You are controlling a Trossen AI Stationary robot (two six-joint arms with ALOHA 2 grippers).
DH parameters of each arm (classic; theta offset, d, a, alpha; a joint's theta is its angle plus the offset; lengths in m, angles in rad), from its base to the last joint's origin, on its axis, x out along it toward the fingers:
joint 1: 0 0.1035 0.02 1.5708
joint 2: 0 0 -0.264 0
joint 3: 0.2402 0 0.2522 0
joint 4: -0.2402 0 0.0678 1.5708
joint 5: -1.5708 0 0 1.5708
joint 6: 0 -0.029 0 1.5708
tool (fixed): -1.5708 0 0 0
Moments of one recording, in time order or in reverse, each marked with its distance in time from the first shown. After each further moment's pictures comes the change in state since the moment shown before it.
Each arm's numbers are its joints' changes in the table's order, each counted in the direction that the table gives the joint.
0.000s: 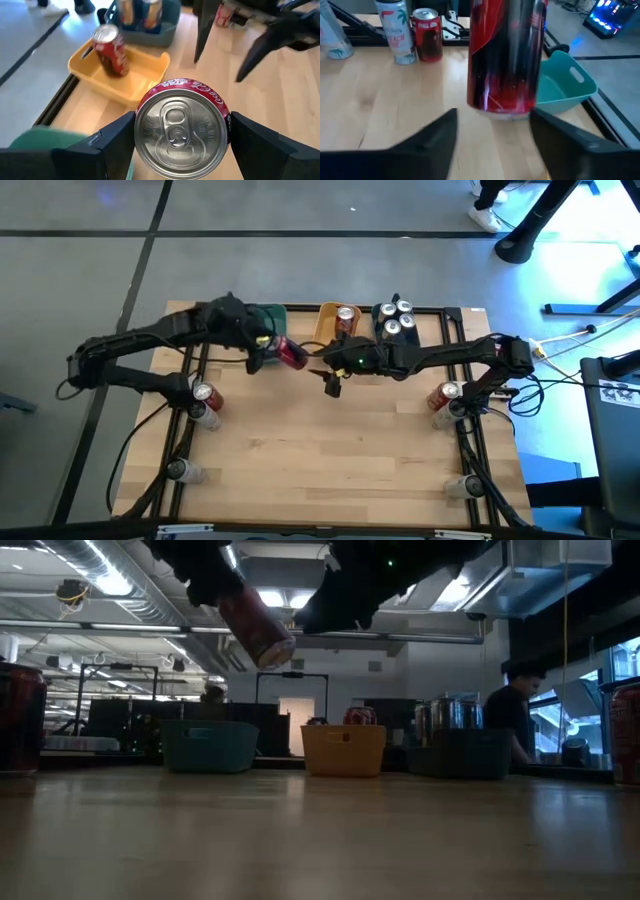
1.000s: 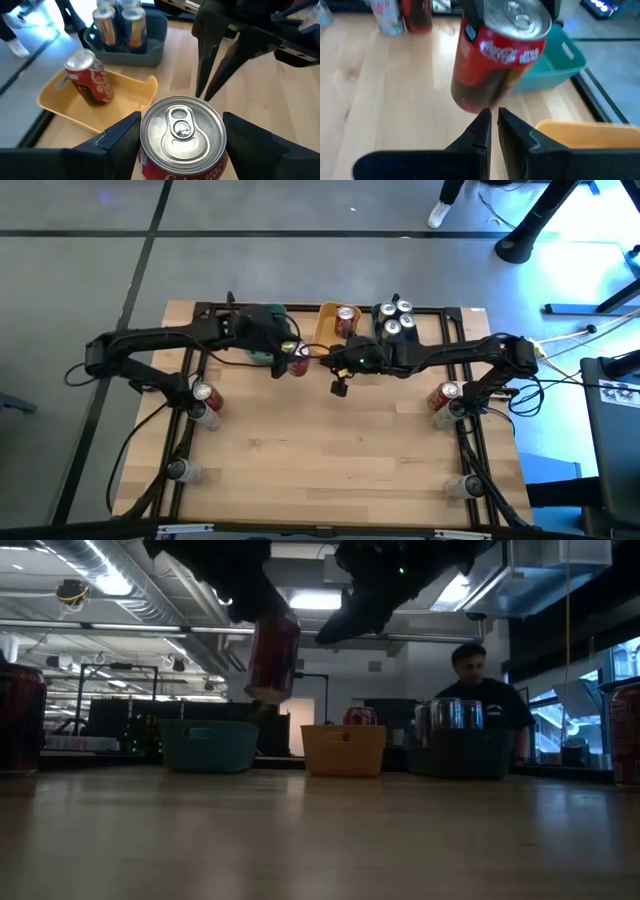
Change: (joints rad) left arm -0.056 -0.204 -0.015 0.271 -0.001 -0.018; right arm -0.006 0.035 -0.005 -0.138 0.036 0.017
